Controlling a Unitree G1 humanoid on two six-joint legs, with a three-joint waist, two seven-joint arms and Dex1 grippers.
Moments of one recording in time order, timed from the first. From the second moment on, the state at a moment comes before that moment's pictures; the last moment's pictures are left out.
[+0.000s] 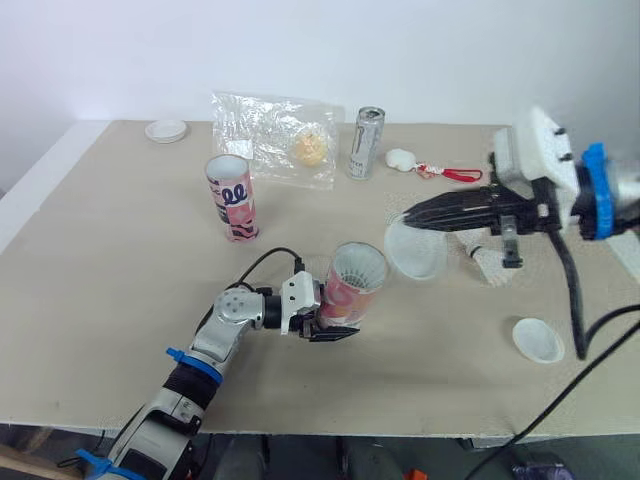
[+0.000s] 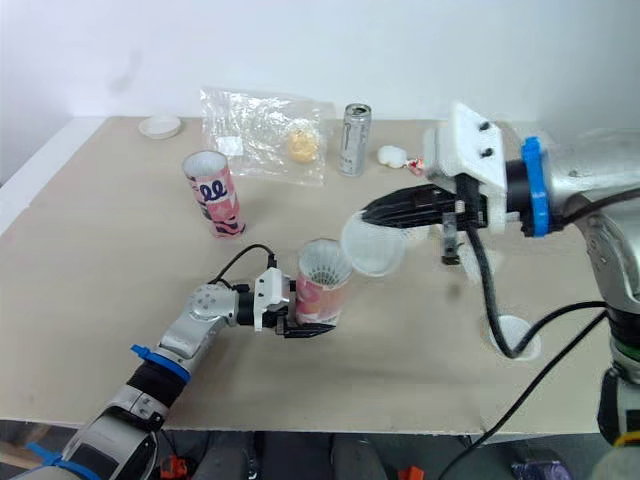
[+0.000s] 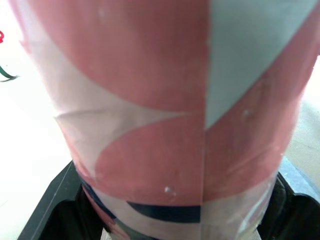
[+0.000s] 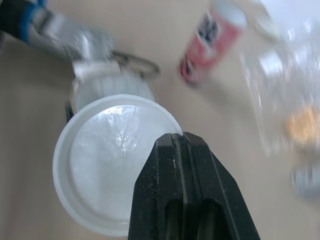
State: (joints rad) left arm -0.51 0.21 -0.32 0.41 -0.16 -0.18 -1.12; right arm -0.86 -1.04 0.04 -0.35 0.57 0.67 1.27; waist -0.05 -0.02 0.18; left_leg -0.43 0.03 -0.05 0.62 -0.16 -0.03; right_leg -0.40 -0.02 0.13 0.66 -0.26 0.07
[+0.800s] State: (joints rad) left arm -0.48 0.21 -0.31 0.37 -0.16 -0.19 -1.09; right arm -0.99 -0.83 0.25 -0.13 0.36 0.51 1.41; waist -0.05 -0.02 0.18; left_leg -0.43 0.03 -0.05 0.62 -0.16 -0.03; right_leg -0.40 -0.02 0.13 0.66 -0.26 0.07
